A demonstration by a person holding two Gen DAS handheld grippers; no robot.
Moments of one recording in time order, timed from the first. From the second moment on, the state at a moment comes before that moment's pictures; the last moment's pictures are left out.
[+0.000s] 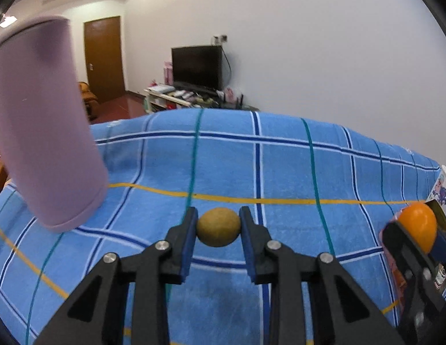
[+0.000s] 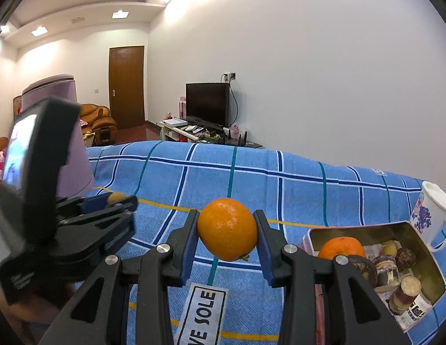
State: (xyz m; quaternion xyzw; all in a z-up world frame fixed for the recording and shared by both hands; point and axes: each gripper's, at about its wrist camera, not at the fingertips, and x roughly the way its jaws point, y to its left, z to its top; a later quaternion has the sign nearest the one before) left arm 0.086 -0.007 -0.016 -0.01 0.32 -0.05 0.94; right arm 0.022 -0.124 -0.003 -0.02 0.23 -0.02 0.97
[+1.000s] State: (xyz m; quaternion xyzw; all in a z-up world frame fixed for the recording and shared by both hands) left arm 0.010 -0.013 -0.010 0.00 0.25 -0.03 0.97; right arm -0.013 -0.127 -0.001 -0.04 0.21 -0.03 0.98
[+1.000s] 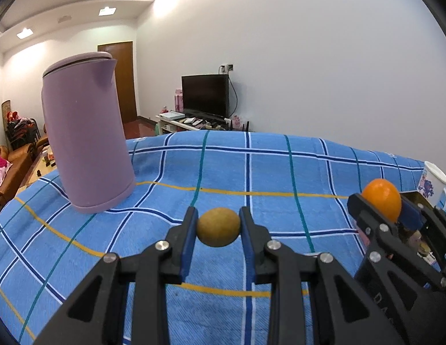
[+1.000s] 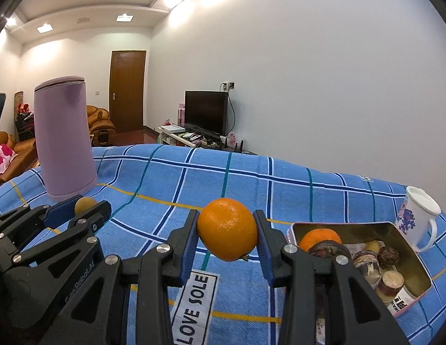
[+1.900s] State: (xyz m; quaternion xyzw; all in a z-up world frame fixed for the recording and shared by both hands) left arm -0.017 -0.059 -0.006 0.02 0.25 -0.06 0.97; right arm -0.043 -0.168 0.003 -0.05 0.20 -0.04 0.98
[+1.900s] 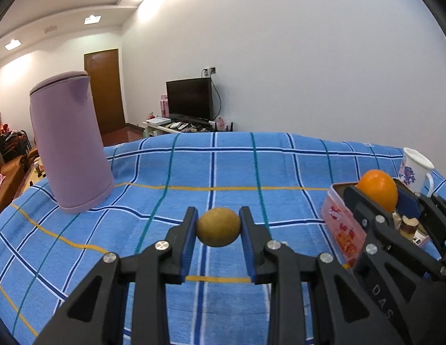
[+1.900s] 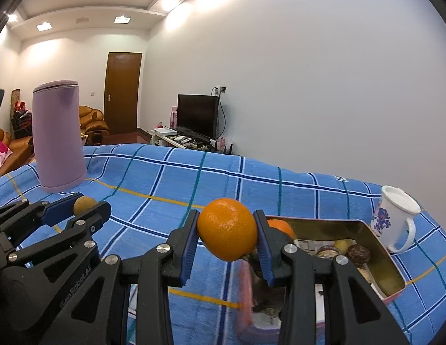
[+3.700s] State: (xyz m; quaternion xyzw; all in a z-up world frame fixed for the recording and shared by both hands) left arm -0.028 -0.206 0.013 0.05 0.23 -0.16 0.96; right arm -0.065 -0.323 0.012 -0.02 0.20 -0.16 0.97
